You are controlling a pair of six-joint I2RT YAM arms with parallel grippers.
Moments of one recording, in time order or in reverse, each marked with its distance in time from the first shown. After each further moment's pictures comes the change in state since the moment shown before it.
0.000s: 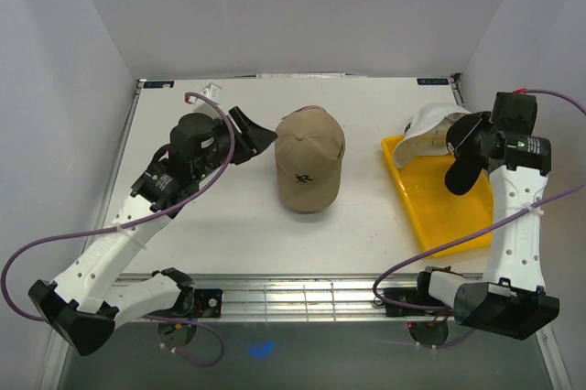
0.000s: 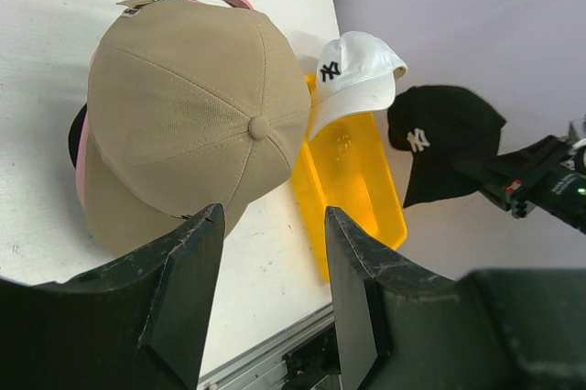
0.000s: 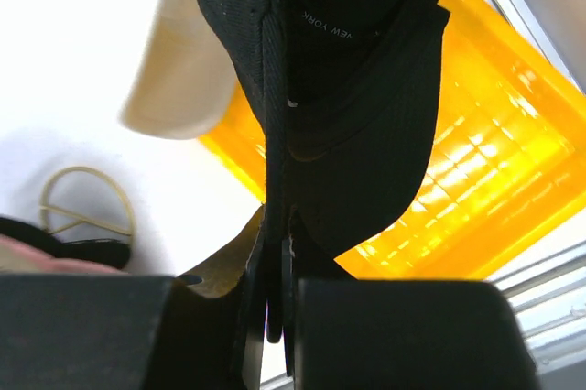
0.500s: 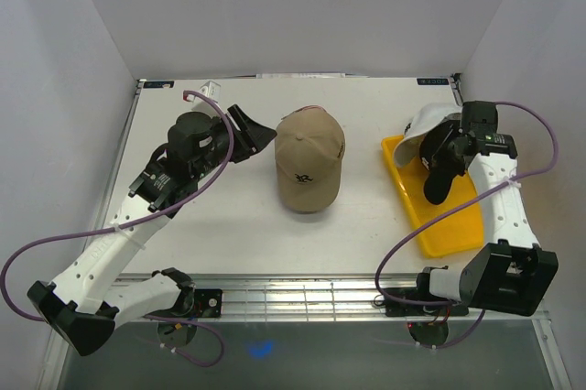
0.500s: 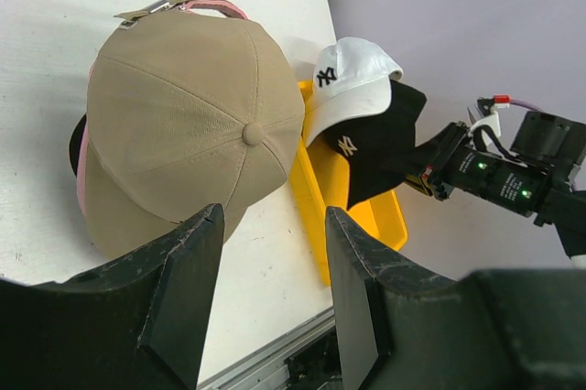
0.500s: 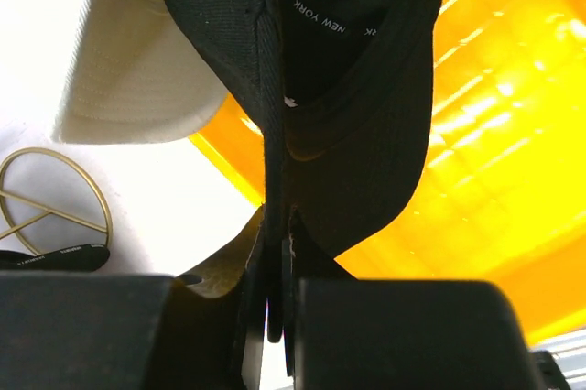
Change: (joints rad) left arm 0.000 -0.001 0.017 -0.002 -0.003 0.015; right arm 0.090 0.152 -0.156 0.182 -0.048 0.044
